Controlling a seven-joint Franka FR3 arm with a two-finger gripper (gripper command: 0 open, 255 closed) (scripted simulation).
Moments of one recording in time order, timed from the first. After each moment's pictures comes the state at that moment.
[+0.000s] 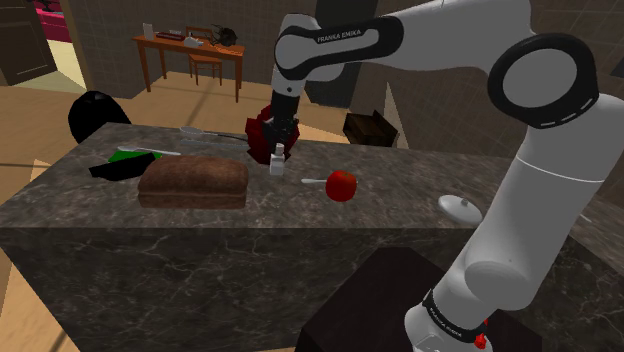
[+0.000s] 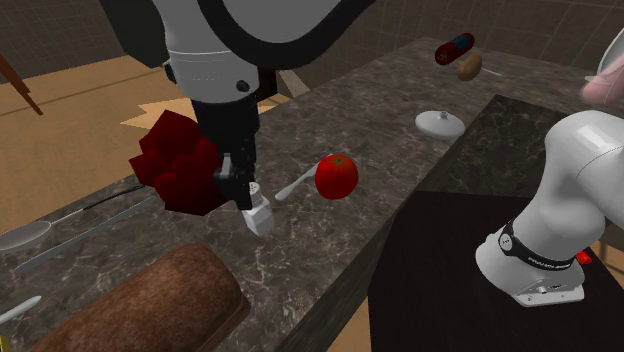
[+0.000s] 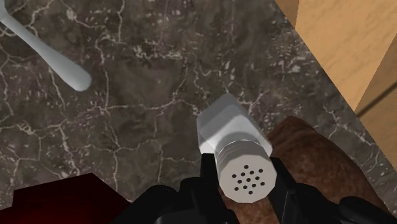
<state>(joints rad) 0.00 0.14 0.09 -1.81 0.10 1.94 -0.05</state>
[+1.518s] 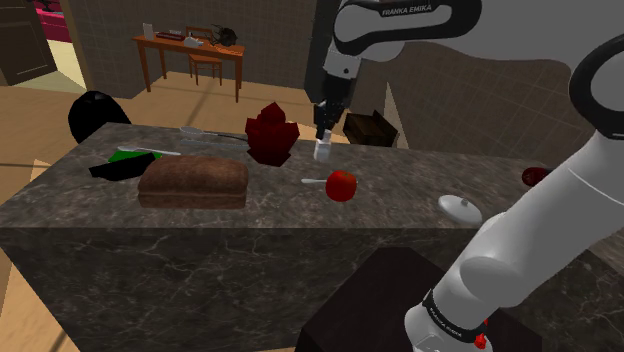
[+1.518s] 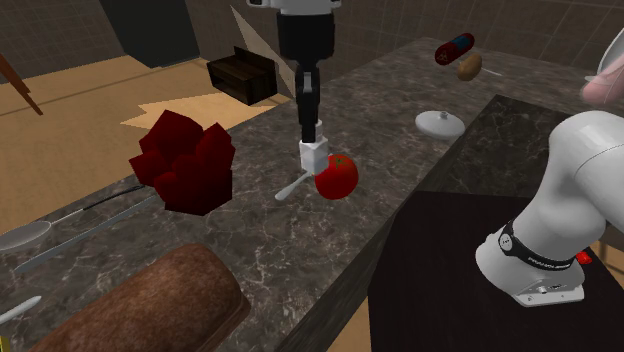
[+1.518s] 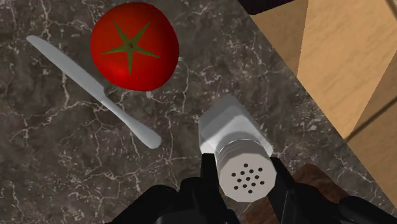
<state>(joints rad) -0.08 -0.17 0.00 -2.00 0.10 1.81 -0.22</state>
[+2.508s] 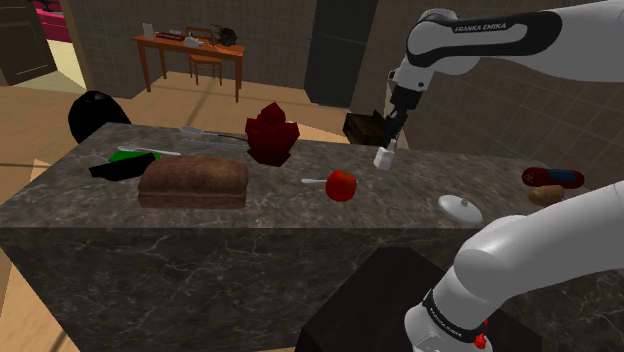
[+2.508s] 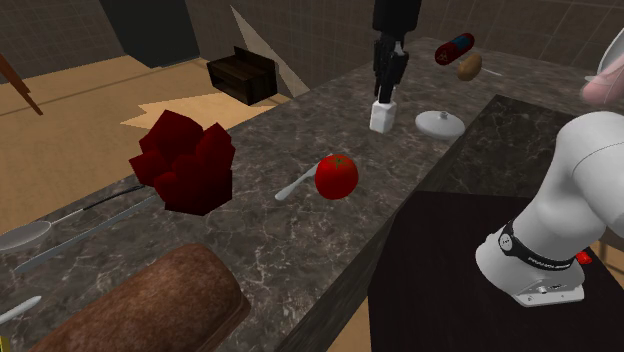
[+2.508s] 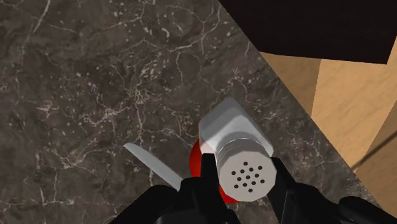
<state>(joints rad) -0.23 -0.47 -0.20 -2.27 0.00 1.75 -0.51</state>
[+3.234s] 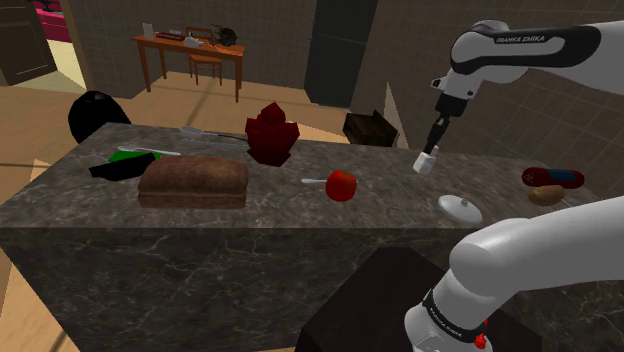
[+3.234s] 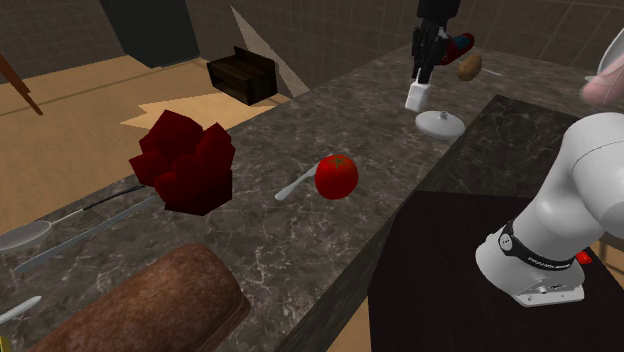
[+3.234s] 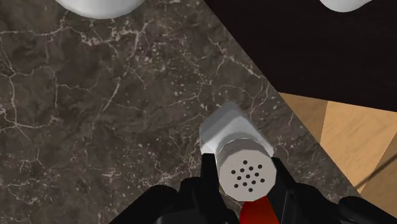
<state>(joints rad) -0.34 -0.57 -0.38 -2.31 -0.13 1.69 -0.75</state>
